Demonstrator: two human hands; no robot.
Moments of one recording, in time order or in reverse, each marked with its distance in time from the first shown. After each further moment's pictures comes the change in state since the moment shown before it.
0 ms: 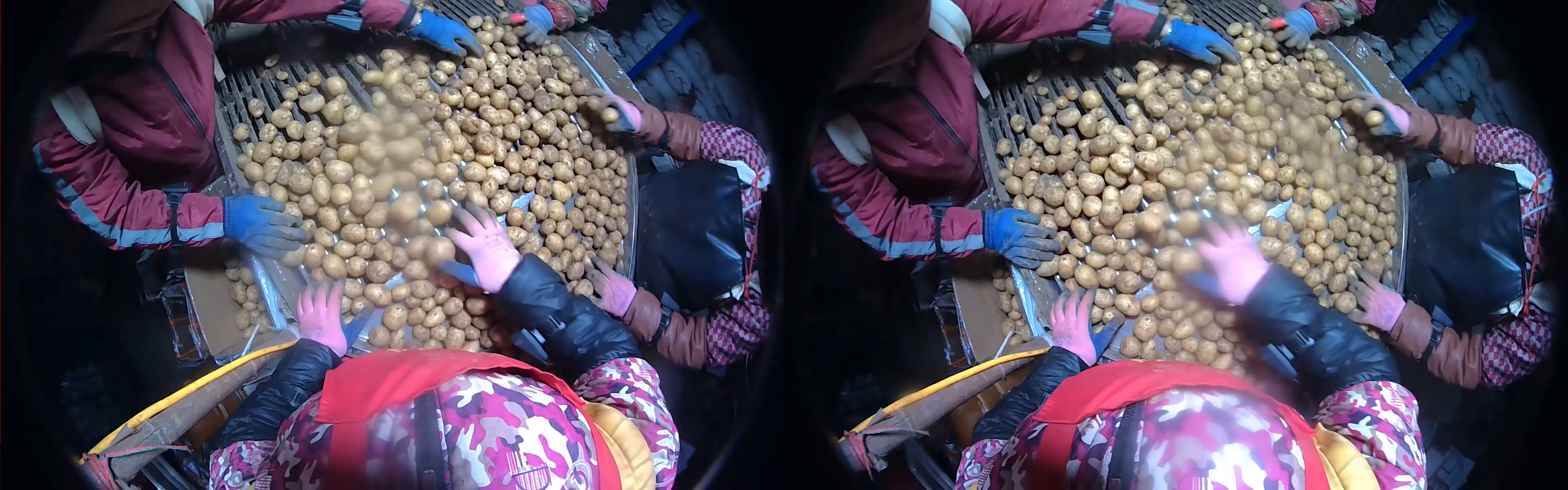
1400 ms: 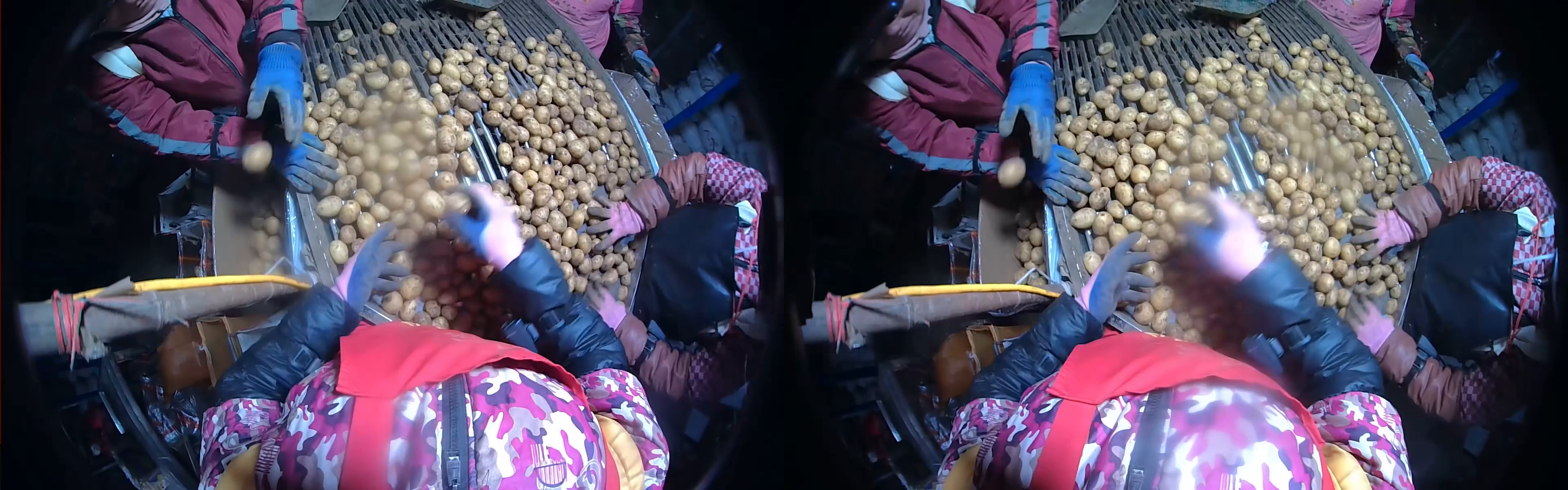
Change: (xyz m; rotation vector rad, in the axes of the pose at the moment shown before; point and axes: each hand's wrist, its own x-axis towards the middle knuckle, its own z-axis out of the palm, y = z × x) left_hand 0.025 0.039 -0.040 -1.728 -0.338 -0.527; right_hand 0.040 -0.068 -0.013 0.648 0.168 0.255
